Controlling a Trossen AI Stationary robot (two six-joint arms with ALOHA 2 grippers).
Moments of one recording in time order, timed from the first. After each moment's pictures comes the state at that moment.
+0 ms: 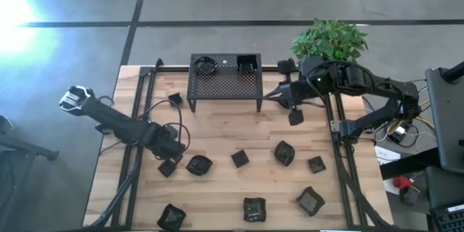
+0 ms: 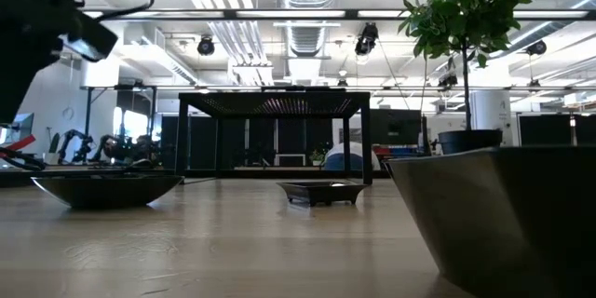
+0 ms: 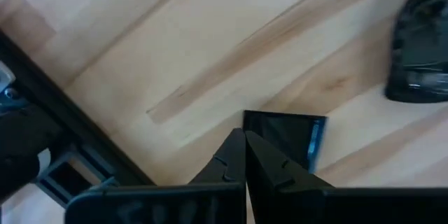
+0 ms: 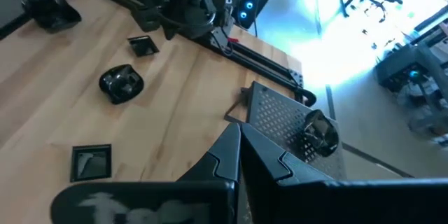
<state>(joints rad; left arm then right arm) -0.40 1.22 0.84 -1.16 0.02 -1.34 -0.06 1.29 1.59 -0.81 -0.03 -0.48</state>
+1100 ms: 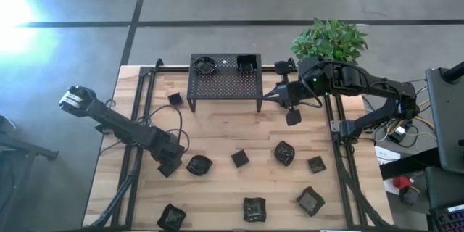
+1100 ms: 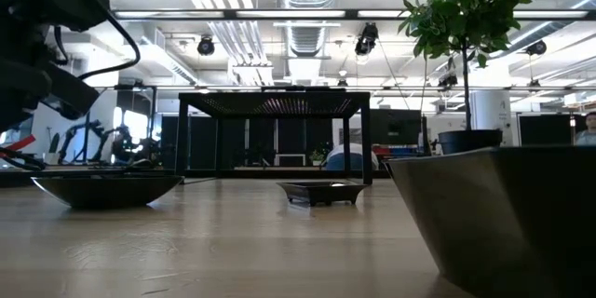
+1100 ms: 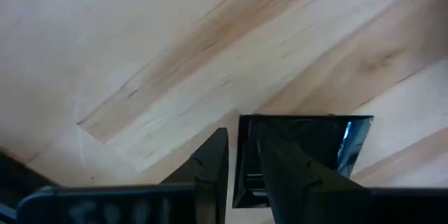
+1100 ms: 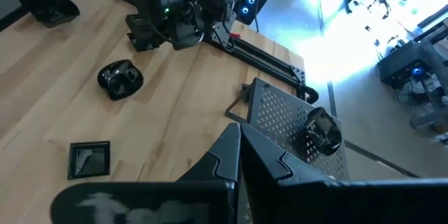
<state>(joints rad) -0.40 1.22 0.57 -0.82 0.17 -1.32 -0.06 1.31 1.59 -0.80 -0.03 -0.48</state>
